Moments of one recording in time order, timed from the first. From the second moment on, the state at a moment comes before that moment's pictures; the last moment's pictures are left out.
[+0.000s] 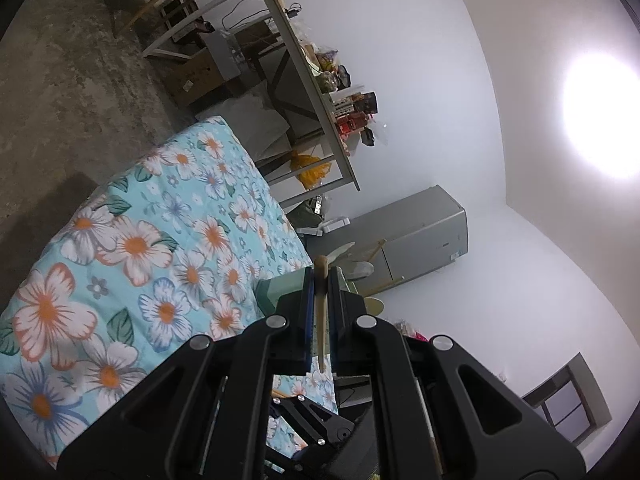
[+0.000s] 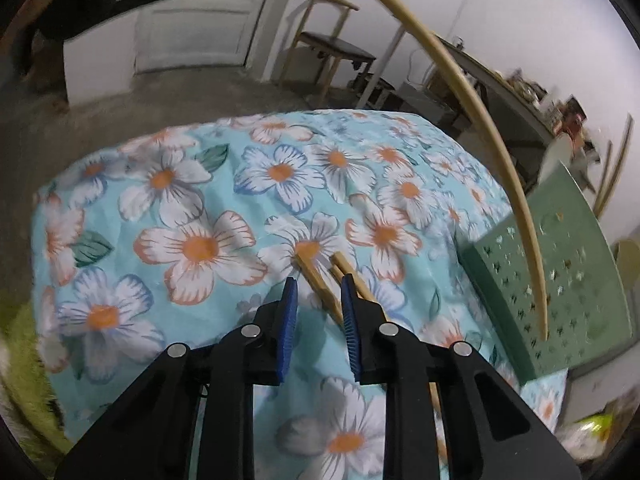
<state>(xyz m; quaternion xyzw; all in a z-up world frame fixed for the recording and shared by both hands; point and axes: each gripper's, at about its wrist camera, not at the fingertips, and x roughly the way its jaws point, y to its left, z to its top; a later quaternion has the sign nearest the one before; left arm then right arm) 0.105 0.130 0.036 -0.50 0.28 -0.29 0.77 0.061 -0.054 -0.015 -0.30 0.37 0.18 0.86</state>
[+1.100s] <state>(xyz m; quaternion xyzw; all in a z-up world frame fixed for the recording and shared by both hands) 0.108 0.158 0.080 -0.51 0.21 -0.31 0.78 0.003 -0.101 0.083 -0.13 0.28 0.09 0.95</state>
